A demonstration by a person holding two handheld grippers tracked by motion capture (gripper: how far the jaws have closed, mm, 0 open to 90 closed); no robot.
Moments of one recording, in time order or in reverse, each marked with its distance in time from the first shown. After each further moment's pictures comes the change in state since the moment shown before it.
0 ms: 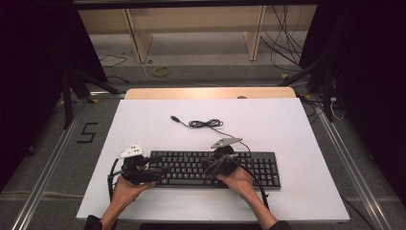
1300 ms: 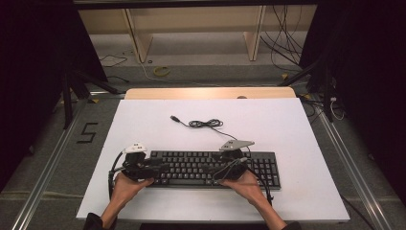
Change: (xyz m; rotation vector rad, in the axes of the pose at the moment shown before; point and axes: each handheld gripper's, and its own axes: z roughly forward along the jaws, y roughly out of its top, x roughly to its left) left arm 0.006 0.006 0.007 0.138 0.058 -0.022; right arm 0.005 -0.007 -0.032 -0.102 0.042 -0.009
